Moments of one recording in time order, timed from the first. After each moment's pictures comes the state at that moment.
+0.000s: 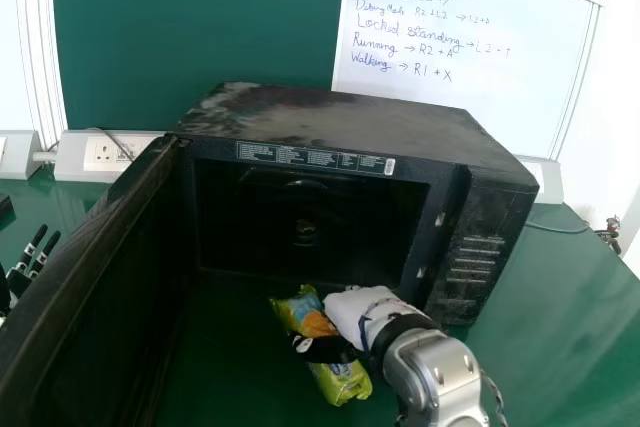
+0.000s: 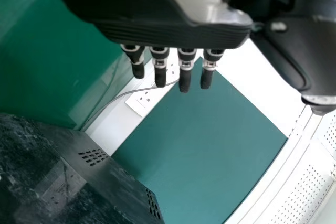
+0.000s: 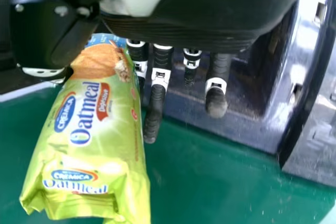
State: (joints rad) left arm 0.11 0.27 0.66 -0.18 -0.91 0.40 -0.20; right arm -0.35 -0.28 0.34 -0.51 -1.40 0.17 1.23
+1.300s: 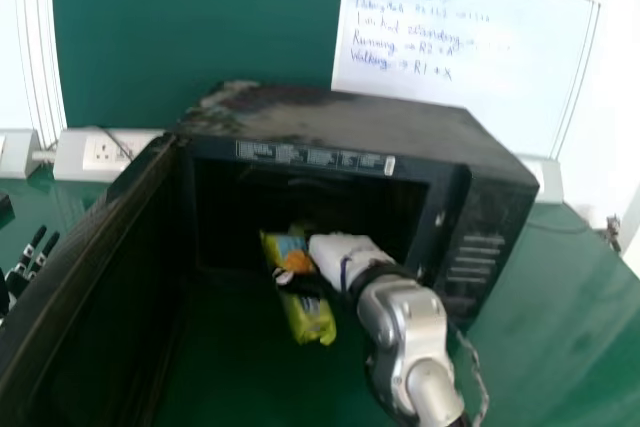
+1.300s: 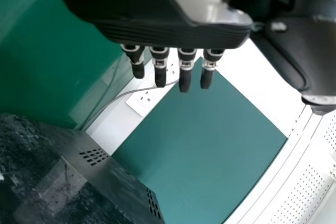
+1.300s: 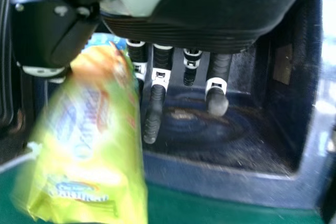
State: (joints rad) left arm 0.13 0.26 0.66 -0.18 -0.91 0.39 -0.21; right arm -0.59 -0.16 0.35 -0.16 -1.33 0.32 0.94
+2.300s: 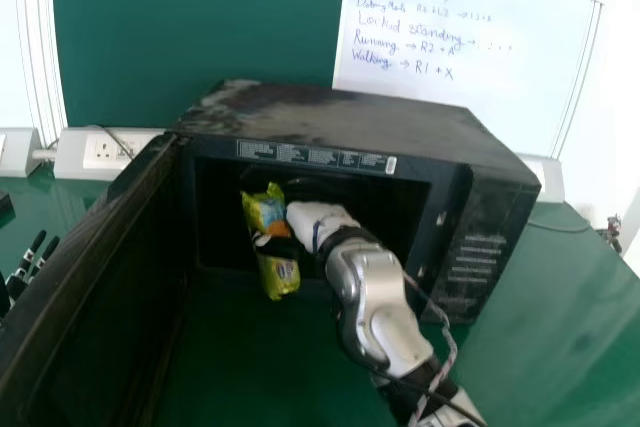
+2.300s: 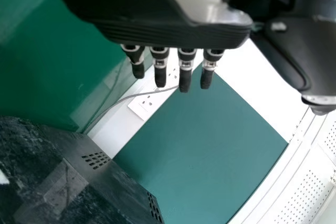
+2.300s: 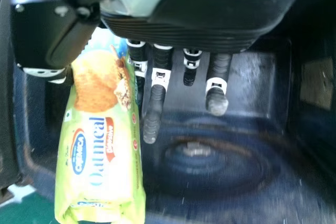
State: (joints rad) left arm 0.14 0.24 0.66 -0.20 -0.92 0.39 -0.20; right arm -0.85 -0.16 0.46 0.27 -1.13 0.36 0.62
